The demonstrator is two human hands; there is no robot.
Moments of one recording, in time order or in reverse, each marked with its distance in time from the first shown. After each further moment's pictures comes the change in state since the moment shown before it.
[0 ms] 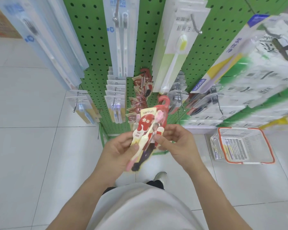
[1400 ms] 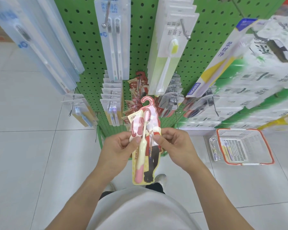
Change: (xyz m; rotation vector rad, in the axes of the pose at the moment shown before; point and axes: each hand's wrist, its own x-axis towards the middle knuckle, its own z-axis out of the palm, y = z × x) left_hand 0.017 0.008 0.016 0.154 0.100 -0.008; right_hand 0.009 -0.002 -0.010 0.019 -0.199 -0.097
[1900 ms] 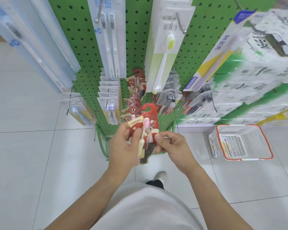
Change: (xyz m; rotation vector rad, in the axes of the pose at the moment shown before) left_hand 0.010 -0.014 0.032 0.181 0.289 0.219; right_hand -0.003 0.027 -0.003 0.120 0.038 0.129
